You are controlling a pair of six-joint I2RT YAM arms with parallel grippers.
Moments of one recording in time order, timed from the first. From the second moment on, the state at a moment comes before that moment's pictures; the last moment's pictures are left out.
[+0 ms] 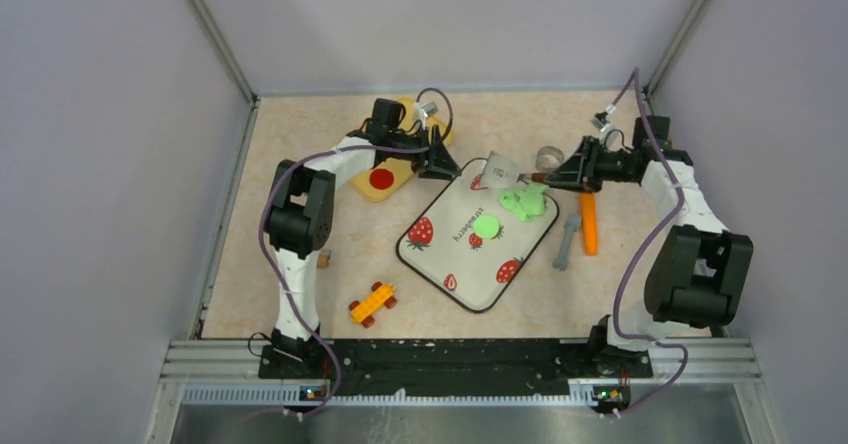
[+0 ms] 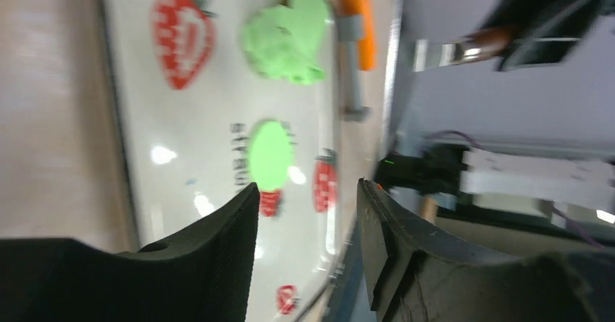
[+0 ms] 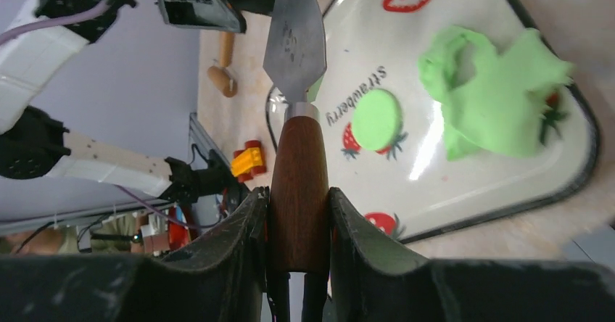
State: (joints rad) left arm -0.36 2.13 1.52 -0.04 1.12 -0.66; right arm -0.14 1.51 1.11 -0.56 -1.06 0.23
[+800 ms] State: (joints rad) left arm -0.43 2.13 1.62 -0.64 0.47 0.04; right arm -0.19 1.62 1.27 -1.28 -0.74 -0.46
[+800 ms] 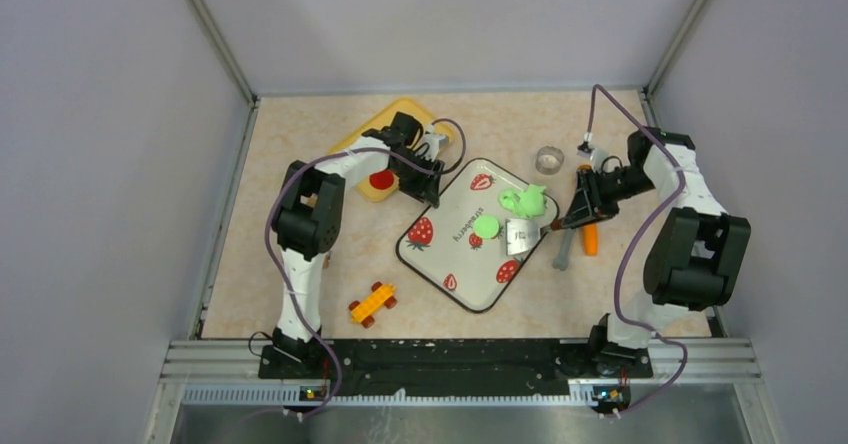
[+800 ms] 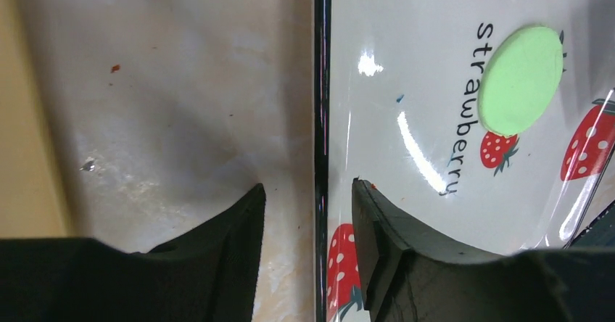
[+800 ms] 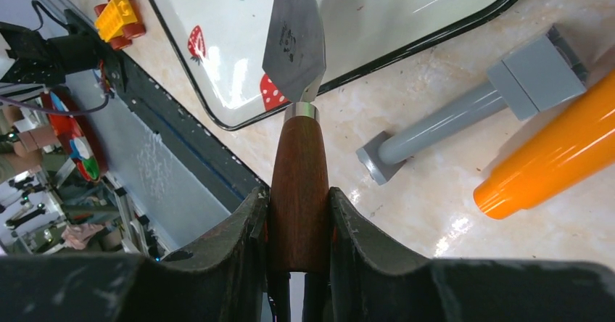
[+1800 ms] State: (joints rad) left arm -0.49 2.11 1.58 -0.61 0.23 -0.35; right arm -0.19 1.68 1.32 -1.18 -0.68 -0.34
